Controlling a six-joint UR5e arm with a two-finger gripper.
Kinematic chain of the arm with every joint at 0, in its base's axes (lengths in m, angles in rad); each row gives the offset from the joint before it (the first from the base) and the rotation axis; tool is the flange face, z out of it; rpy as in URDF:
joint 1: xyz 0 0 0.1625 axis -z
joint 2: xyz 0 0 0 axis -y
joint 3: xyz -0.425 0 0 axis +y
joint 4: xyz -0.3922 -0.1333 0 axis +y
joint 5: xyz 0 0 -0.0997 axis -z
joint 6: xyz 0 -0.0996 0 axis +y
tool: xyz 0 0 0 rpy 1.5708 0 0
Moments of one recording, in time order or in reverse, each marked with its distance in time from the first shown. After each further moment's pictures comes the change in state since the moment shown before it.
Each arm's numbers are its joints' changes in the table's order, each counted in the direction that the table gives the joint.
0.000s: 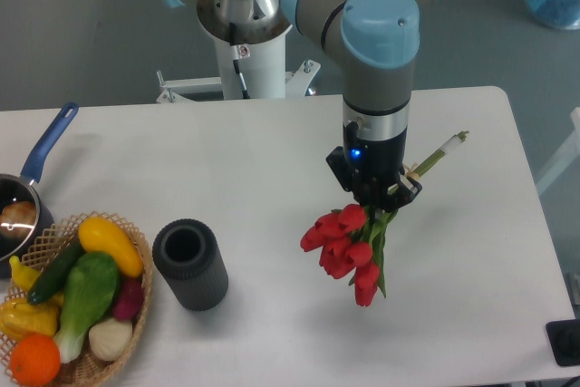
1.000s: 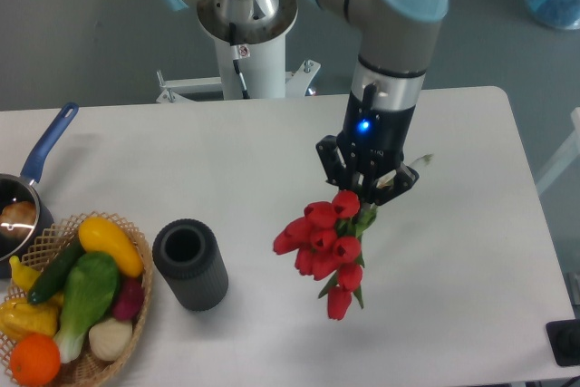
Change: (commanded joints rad) arm -0.078 0.072 0.023 -0.115 -0.563 0.340
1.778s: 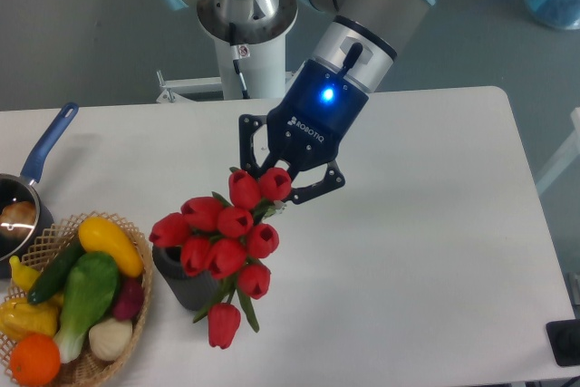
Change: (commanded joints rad) arm 0.052 -0.012 0.014 -0.115 -0.388 0.154
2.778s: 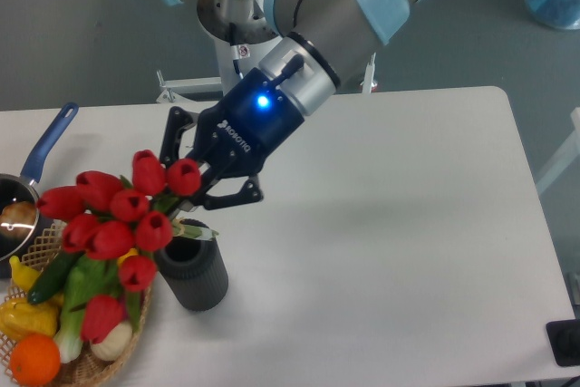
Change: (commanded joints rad) arm 0.126 -0.093 0.000 -0.114 -0.241 -0.005
